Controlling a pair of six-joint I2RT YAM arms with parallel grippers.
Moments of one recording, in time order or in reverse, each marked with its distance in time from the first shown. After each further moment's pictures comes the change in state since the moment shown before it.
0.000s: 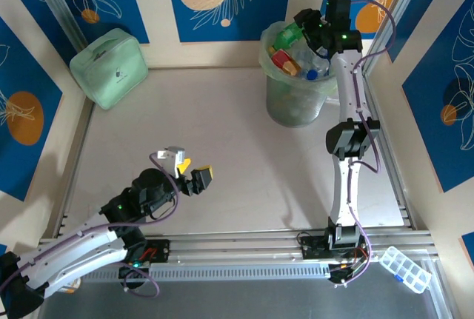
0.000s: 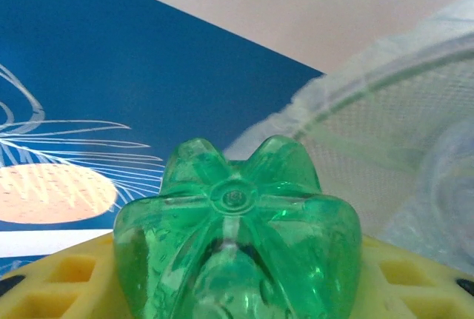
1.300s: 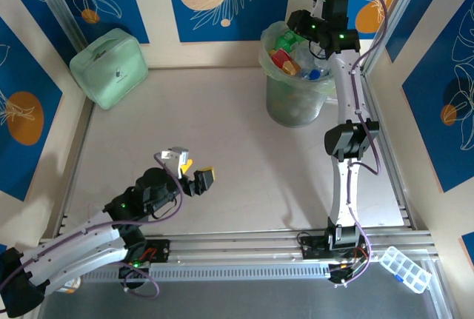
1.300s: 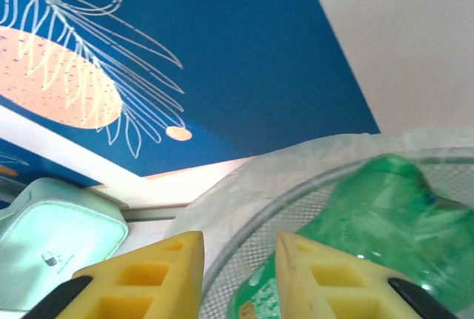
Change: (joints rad) left arm 0.000 0.044 -0.008 0.020 0.005 0.027; right arm 0.029 -0.010 0.039 0.029 -0.085 -0.468
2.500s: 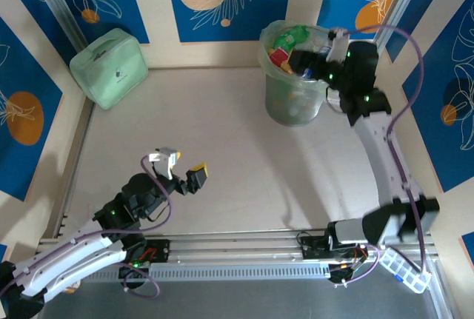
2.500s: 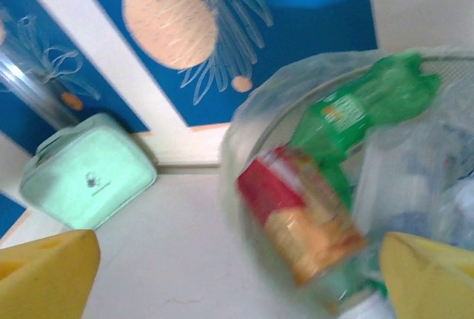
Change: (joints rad) left arm 0.000 -0.161 -0.018 0.000 -0.119 0.144; right arm 0.061 -1.031 -1.351 0.497 0.014 -0.161
